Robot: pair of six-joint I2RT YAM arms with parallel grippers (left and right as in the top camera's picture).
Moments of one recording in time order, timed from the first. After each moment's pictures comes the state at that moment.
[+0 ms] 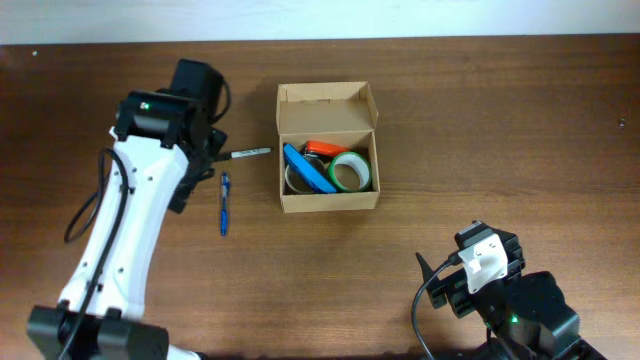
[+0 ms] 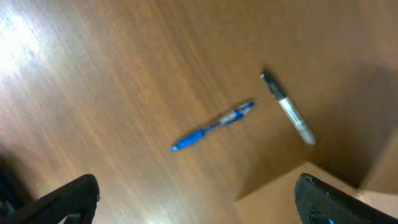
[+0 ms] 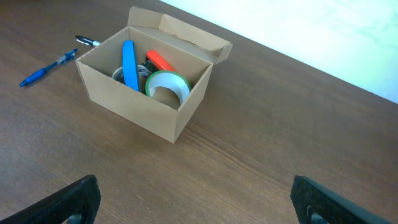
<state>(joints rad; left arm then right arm) -0.17 1.66 1.64 -1.40 -0.29 -1.20 0.55 0.39 0.71 -0.81 0.16 -0.11</state>
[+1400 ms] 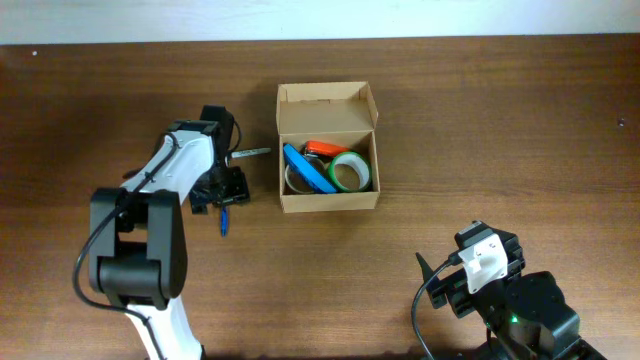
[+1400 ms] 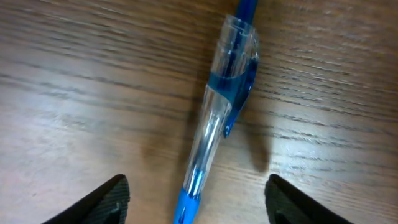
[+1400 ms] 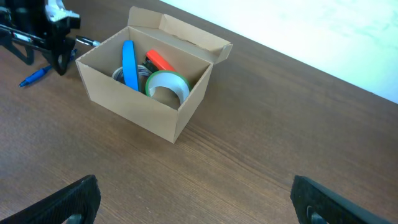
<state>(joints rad) -0.11 2.02 1.35 -1.00 -0.04 -0.35 0.55 0.39 0.71 -0.81 0.16 -0.10</state>
